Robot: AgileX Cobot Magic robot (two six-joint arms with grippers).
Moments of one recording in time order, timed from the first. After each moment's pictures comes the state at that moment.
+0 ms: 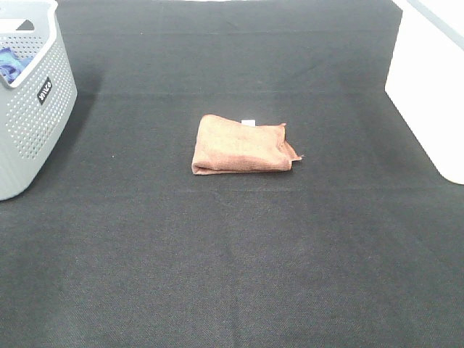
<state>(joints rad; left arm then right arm) -0.25 0.11 -0.50 0.00 1.06 0.09 0.31 0.19 -0.51 0.08 1.07 -0.14</state>
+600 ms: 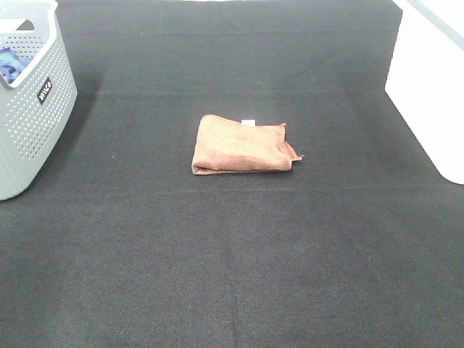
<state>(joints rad) -0.22 0.11 -0.50 0.00 1.06 0.09 0.30 0.19 -0.51 0.08 1.07 -0.14</state>
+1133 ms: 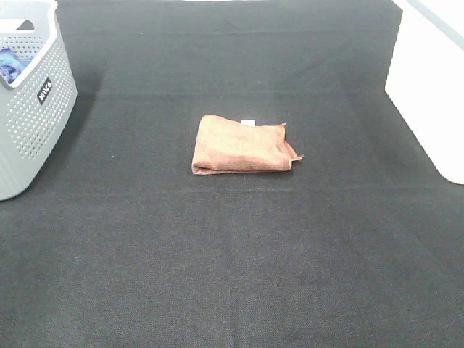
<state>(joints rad) -0.01 0.00 -0.50 0.00 1.06 0.09 0.01 0.08 -0.51 0.09 1.07 -0.14</state>
